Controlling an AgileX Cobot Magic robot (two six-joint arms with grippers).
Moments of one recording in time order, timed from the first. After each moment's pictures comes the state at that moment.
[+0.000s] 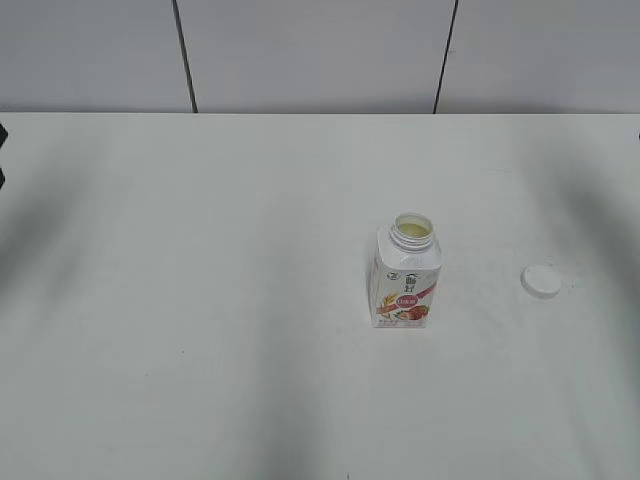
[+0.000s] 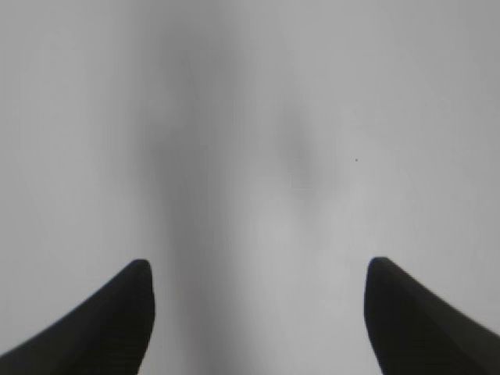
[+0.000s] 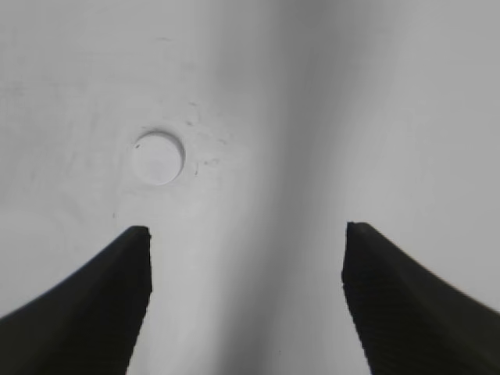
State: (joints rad) left arm -0.05 1.50 -1.16 0.16 0.97 0.04; right arm -0.08 1.75 -1.51 0.11 1.21 -0.24
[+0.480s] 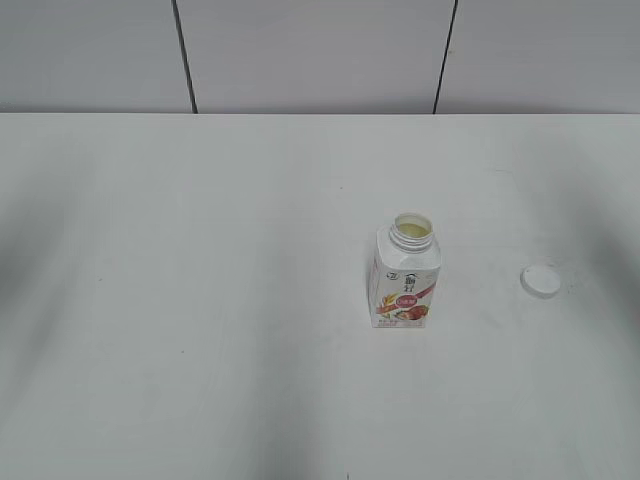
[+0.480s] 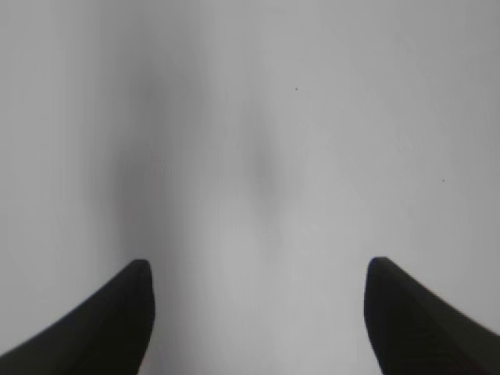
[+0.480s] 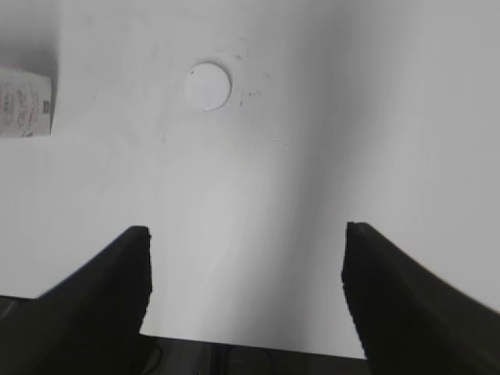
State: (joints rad) left arm -0.04 1.20 -0.96 0.05 1.04 0.04; right arm -0.08 1.41 -1.26 0.17 1.21 -0.29
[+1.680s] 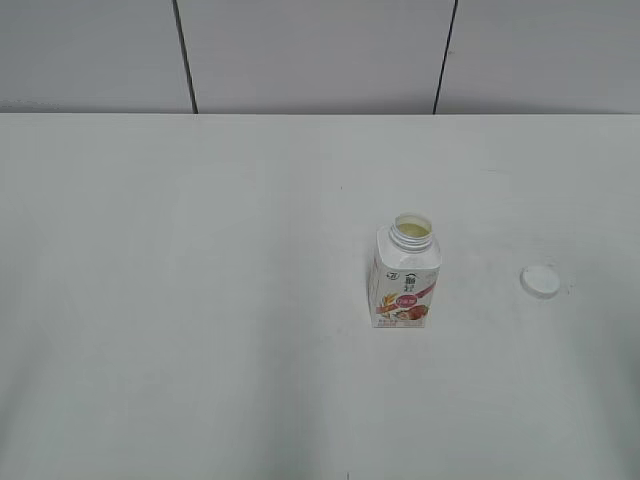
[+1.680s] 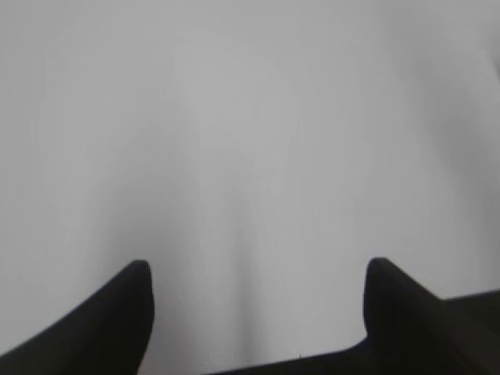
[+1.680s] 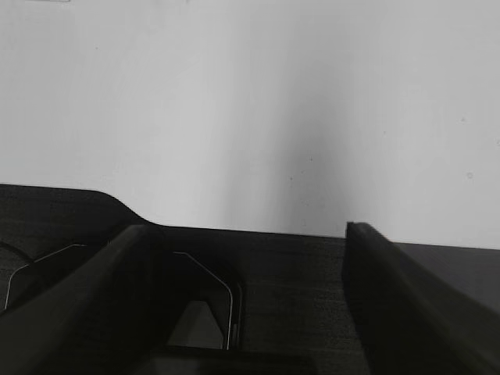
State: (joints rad) left arm -0.04 0.18 -0.54 0.00 1.10 0.04; right arm -0.08 0.57 -0.61 0.18 1.18 -0.27
